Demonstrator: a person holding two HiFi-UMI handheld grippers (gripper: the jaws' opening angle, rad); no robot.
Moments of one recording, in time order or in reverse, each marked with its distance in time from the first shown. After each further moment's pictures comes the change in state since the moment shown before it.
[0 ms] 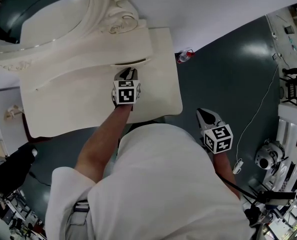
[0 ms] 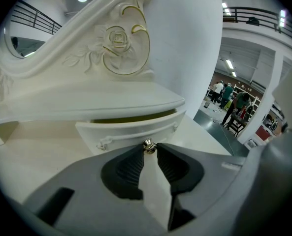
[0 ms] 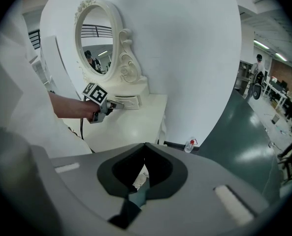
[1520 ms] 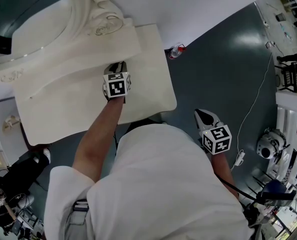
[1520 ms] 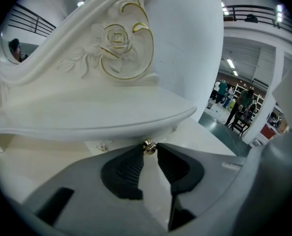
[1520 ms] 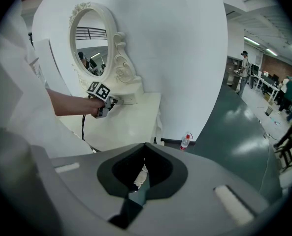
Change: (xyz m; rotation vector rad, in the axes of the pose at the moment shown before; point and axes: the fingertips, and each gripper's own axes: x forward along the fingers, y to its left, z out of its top) left arm 0.018 0.011 0.023 0.018 -0.038 0.035; right arm -0.025 -0.002 -0.026 0.073 -0.008 -0.049
